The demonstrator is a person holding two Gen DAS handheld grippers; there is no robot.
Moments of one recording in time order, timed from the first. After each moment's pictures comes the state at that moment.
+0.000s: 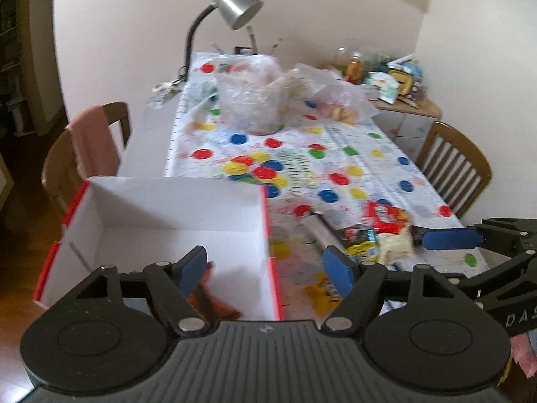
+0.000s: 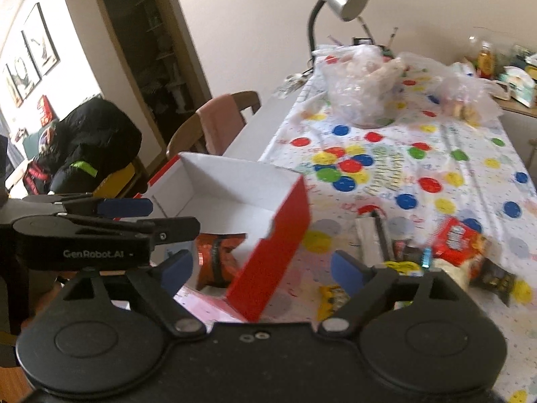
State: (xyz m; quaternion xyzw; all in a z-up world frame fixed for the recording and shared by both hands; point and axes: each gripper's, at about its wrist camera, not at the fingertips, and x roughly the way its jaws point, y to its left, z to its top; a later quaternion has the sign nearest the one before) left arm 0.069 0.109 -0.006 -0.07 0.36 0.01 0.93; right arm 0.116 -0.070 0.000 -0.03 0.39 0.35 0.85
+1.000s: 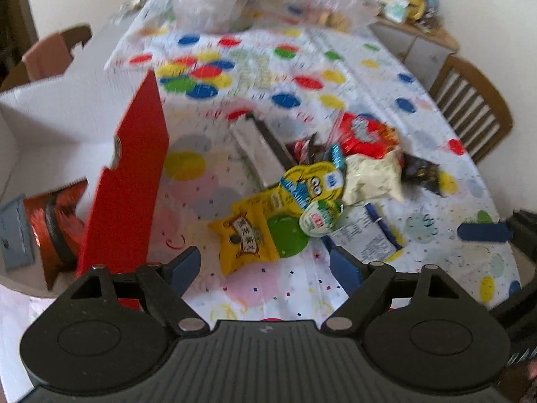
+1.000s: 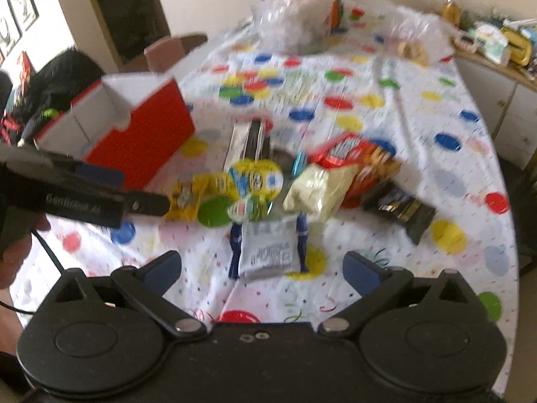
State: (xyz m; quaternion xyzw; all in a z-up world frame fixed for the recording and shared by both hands) left arm 0.146 -0.008 -0.121 -0.09 0.49 0.04 0.86; right arm 0.168 -0.212 -0.099 -0.10 0.45 0.33 0.82
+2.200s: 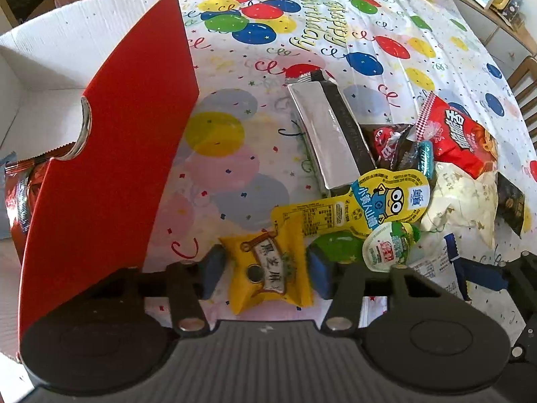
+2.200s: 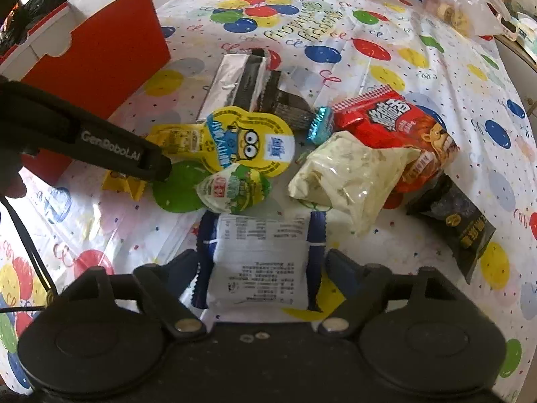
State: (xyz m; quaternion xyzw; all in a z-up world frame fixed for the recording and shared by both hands) left arm 0.209 0.011 -0.173 -0.13 0.57 0.13 0.80; right arm 0.215 -0.150 -0.168 -0.19 0.51 0.31 0.78
